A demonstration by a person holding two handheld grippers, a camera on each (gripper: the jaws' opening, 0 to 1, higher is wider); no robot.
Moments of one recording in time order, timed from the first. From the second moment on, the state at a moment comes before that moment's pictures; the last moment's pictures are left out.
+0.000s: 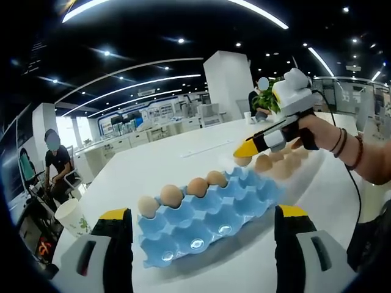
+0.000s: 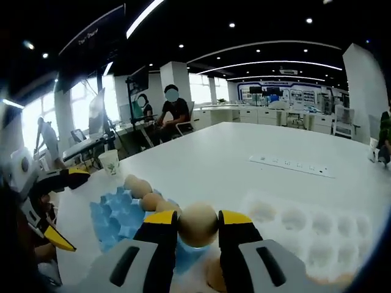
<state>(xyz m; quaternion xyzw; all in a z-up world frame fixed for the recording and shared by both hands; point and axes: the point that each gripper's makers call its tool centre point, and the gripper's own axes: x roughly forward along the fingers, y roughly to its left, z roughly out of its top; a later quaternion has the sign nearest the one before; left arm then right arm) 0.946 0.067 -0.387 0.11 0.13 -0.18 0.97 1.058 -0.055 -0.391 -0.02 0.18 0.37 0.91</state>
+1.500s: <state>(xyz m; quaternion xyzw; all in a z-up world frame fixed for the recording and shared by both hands) 0.946 0.066 -0.385 0.10 0.14 -0.19 0.97 1.078 -0.045 -0.422 -0.17 0.25 0.37 0.88</state>
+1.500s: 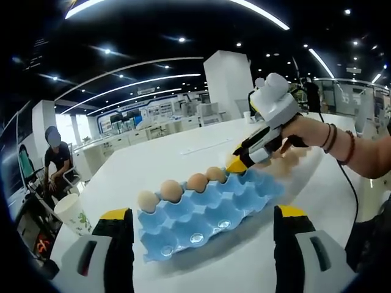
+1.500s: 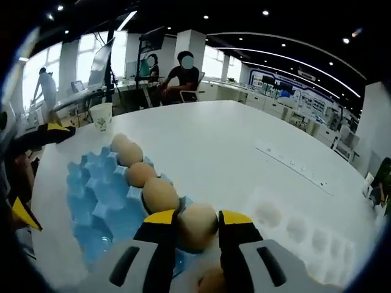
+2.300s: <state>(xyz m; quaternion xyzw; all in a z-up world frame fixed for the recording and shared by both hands) 0.949 0.065 -0.381 0.10 0.13 -0.19 0.97 1.078 -0.047 -0.421 -0.14 0.26 0.37 0.88</state>
